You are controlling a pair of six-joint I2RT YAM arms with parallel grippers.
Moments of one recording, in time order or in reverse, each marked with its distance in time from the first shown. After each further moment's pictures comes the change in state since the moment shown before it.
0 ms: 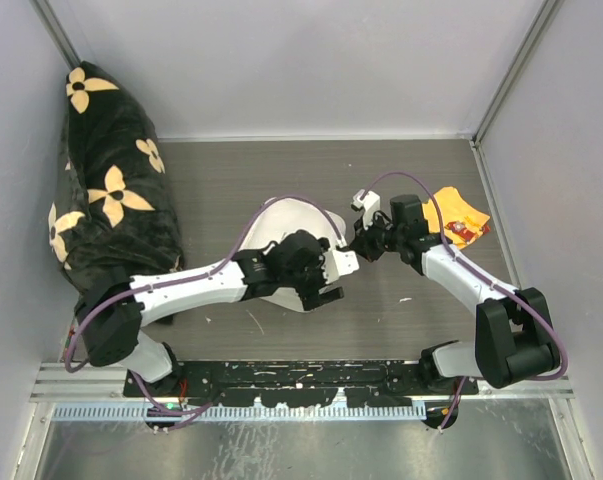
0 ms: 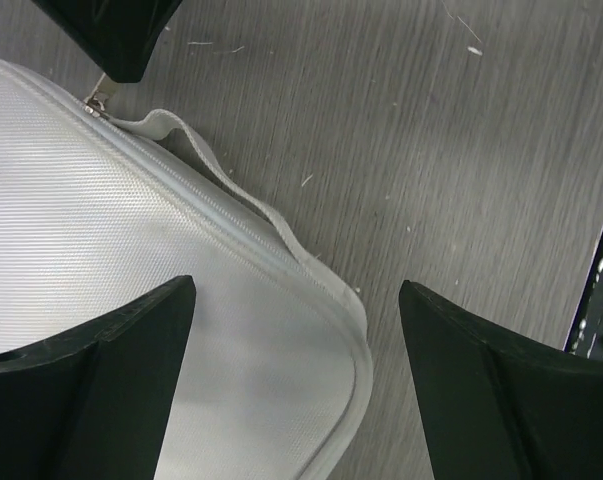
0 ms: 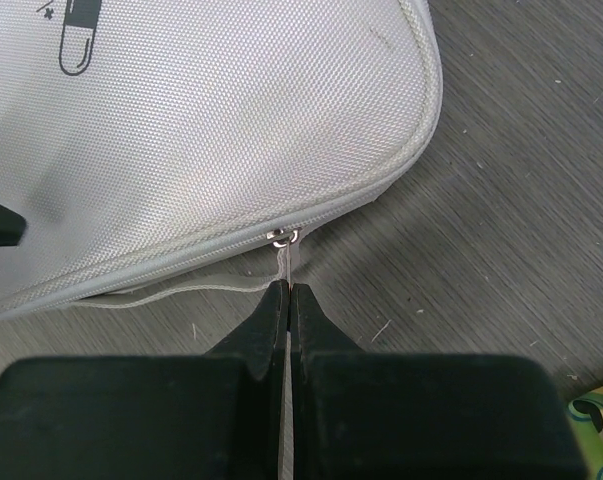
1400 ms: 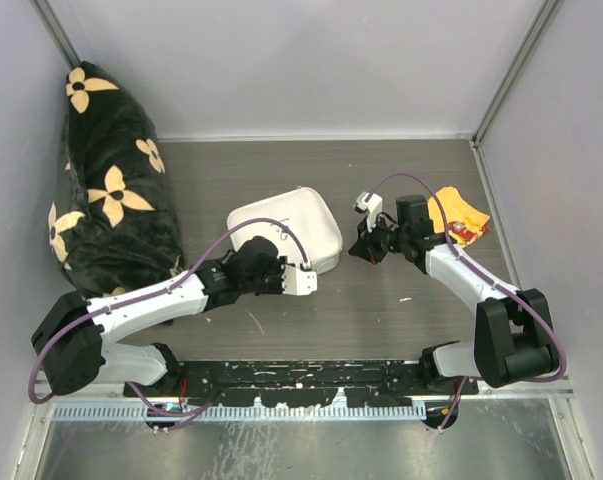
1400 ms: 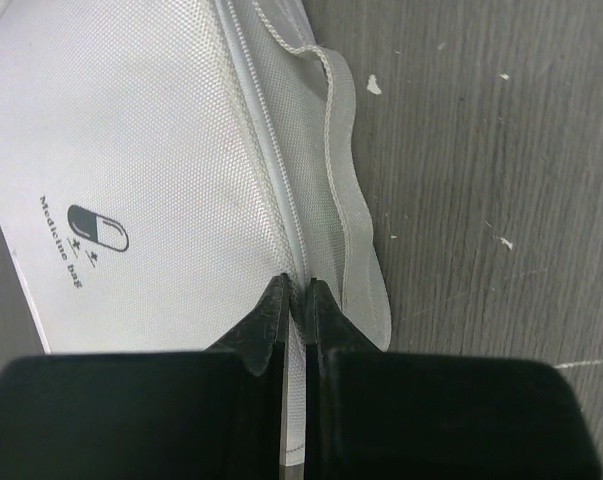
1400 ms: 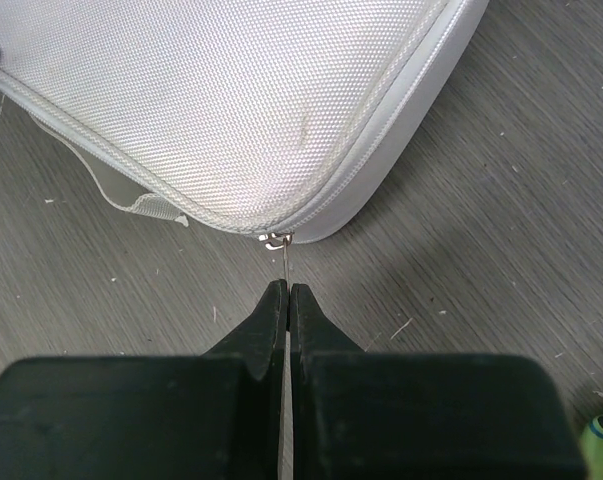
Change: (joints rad) left arm 0.112 -0.212 -0.247 -0.006 -0.136 0.401; right arm -0.055 -0.001 -0.002 -0.038 -0.121 -0.062
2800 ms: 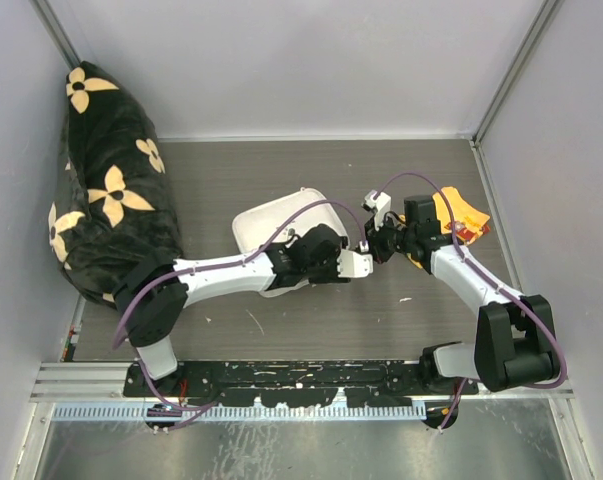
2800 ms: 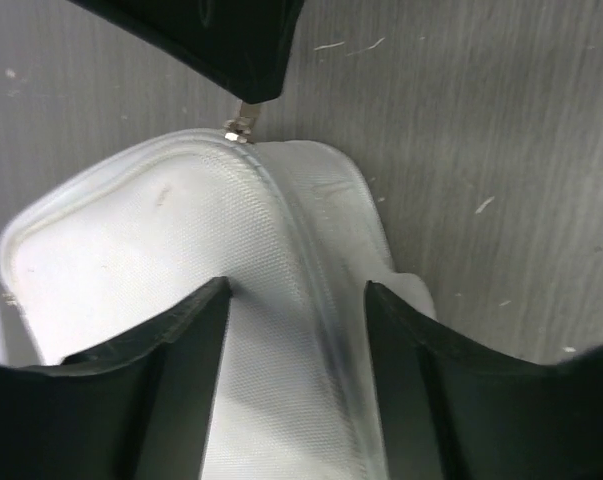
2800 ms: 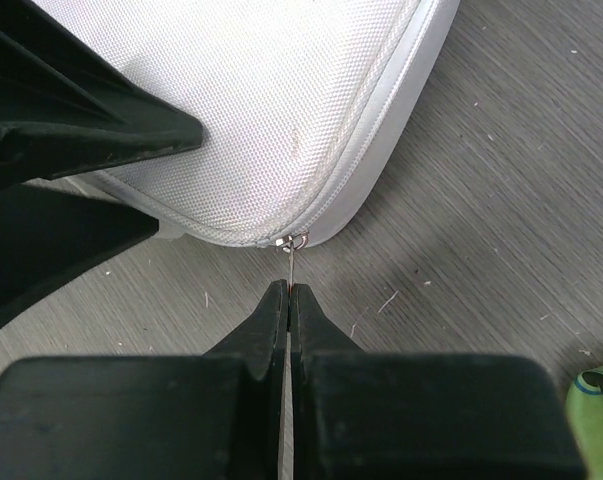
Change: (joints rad) left arm -0.101 0.468 0.396 0.088 -0.072 -0.085; right arm -0.038 -0.026 -0.005 -0.032 -0.016 0.023
